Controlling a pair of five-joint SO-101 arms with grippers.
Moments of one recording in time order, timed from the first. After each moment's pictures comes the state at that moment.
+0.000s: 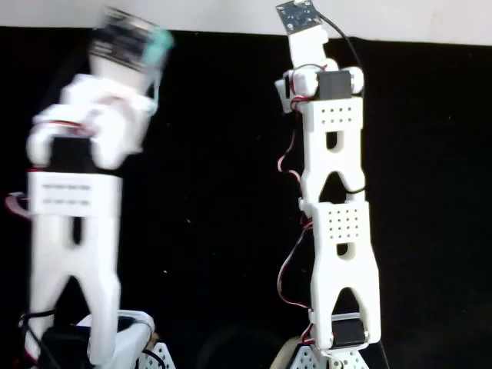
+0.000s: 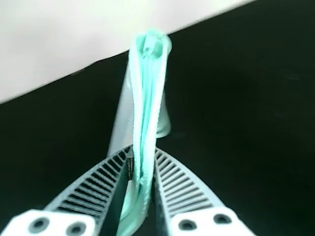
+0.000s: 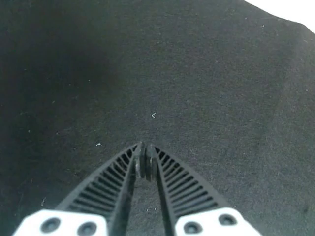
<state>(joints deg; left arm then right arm) 1.3 -20.1 10.5 61.2 -19.3 -10.0 59.0 -94.6 93.4 15.7</state>
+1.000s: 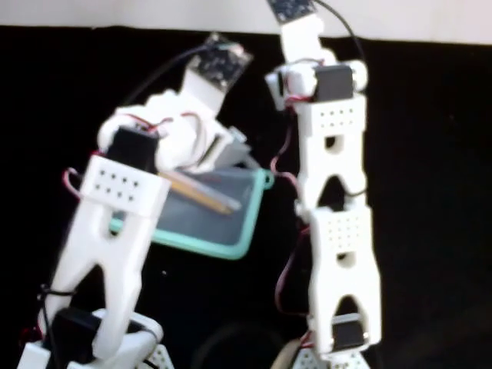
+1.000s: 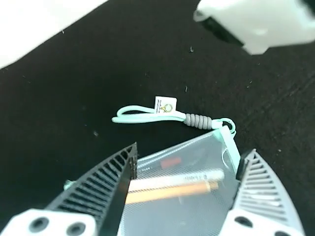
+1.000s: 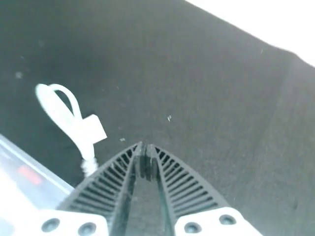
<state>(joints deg) 12.7 -19.0 -0.1 74.7 -16.7 -14.0 47.9 -94.7 100.1 15.7</state>
